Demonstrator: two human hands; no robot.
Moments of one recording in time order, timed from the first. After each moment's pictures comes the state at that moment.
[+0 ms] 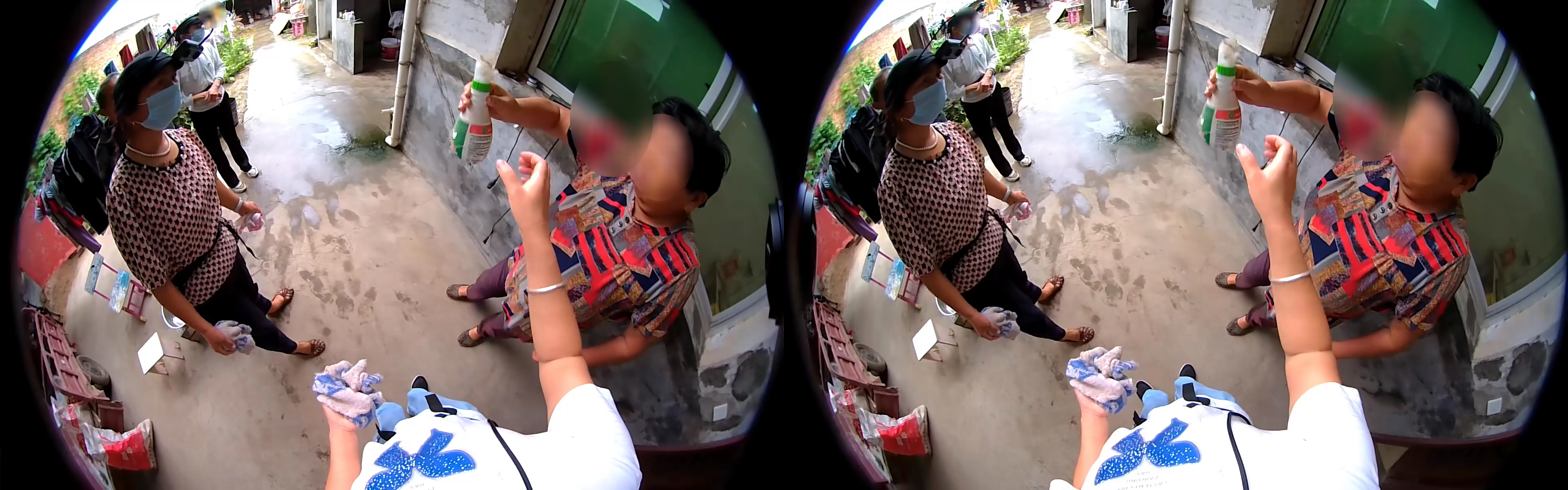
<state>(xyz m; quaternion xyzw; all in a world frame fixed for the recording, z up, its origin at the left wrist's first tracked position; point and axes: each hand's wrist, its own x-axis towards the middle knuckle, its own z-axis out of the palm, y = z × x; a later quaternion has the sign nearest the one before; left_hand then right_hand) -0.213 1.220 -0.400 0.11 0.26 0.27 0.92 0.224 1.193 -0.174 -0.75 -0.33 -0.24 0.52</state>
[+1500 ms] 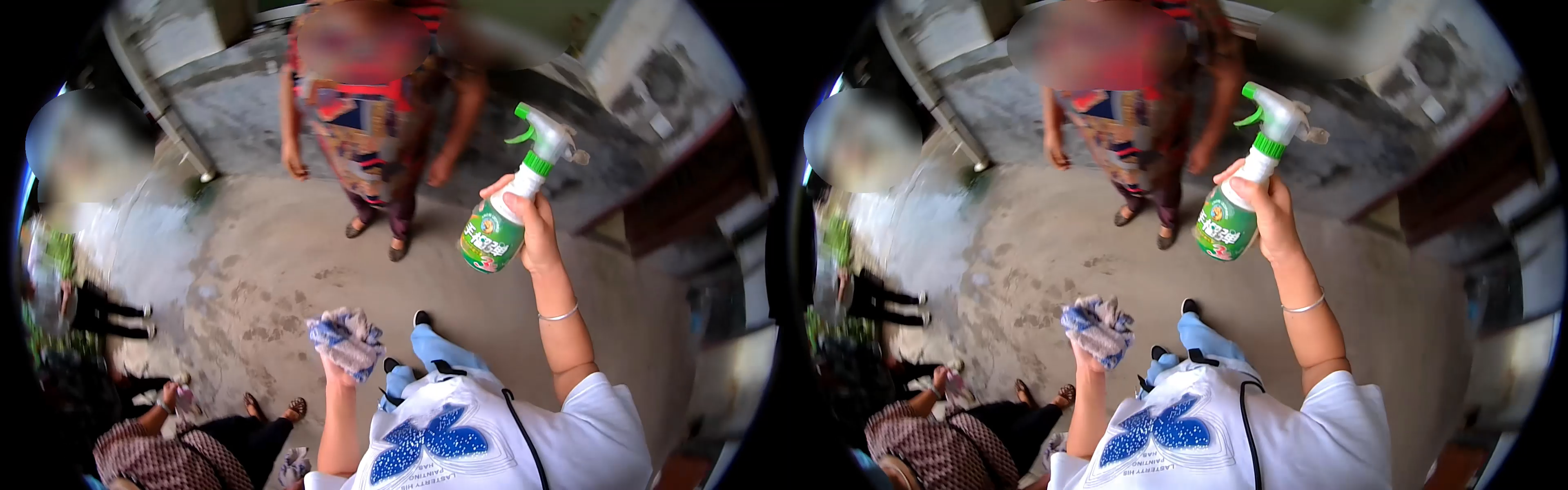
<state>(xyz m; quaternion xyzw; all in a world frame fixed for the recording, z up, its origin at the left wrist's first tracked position) 0.082 1.239 -0.324 0.01 0.20 -0.19 0.96 0.217 0.950 -0.118 -0.65 -0.02 -0.01 0.76</state>
